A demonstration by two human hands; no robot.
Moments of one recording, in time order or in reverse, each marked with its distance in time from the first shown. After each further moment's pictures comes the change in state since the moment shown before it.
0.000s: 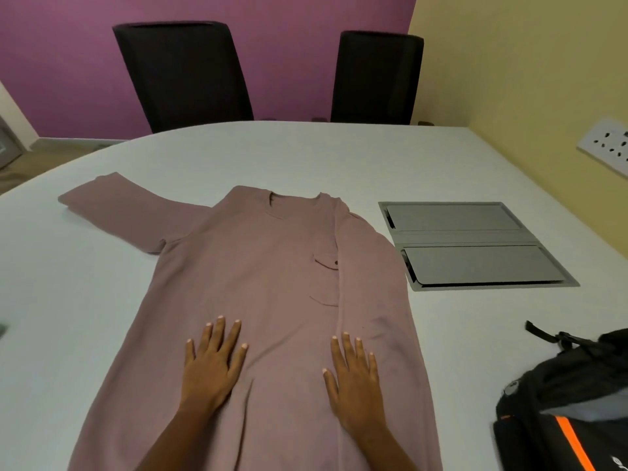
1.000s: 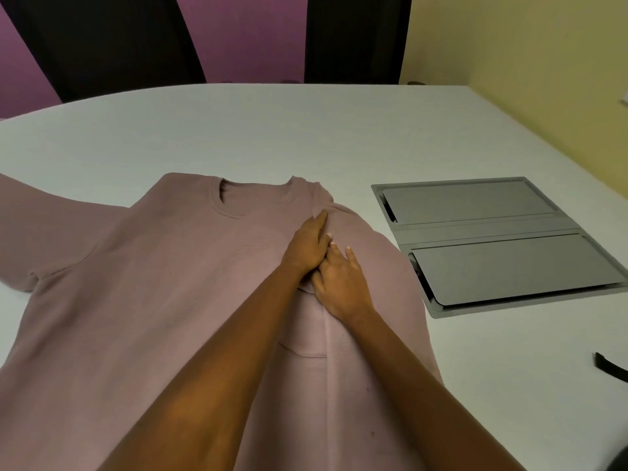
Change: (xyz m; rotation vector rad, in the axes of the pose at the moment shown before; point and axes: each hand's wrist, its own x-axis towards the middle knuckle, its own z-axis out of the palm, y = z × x) left_hand 0.264 0.211 0.003 -0.576 -0.096 0.373; right_hand 0.244 0.016 -0.007 0.126 0.016 -0.189
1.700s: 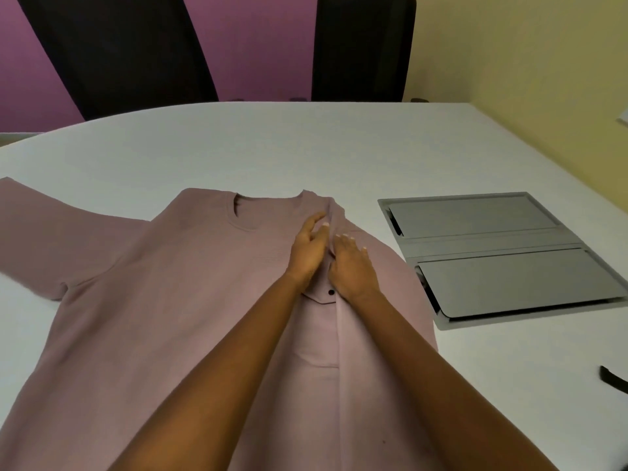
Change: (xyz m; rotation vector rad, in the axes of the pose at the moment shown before) left_hand -0.023 0.023 -0.024 -0.599 0.166 -0.126; right_hand 0.033 -0.006 -0.025 0.038 -0.090 0.189
